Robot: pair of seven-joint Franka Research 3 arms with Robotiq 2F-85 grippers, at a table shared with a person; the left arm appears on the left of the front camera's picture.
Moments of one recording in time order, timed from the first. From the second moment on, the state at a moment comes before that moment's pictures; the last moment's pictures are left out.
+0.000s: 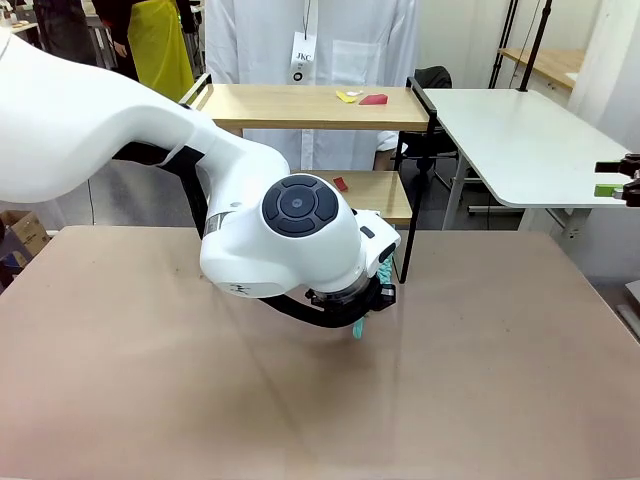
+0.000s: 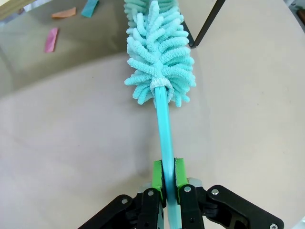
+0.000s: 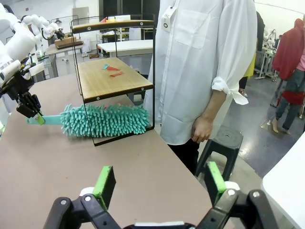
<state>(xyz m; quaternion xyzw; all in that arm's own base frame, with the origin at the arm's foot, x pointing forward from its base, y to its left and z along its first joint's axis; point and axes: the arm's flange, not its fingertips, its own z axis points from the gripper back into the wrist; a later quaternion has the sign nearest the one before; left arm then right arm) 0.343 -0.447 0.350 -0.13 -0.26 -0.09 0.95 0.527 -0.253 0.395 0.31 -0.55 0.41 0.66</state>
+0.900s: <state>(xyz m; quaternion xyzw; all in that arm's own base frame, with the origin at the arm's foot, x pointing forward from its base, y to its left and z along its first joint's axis) 0.340 -0.432 0.344 -0.11 -0.26 -0.07 0.96 0.527 -0.252 0.395 0.31 -0.55 0.41 0.66</state>
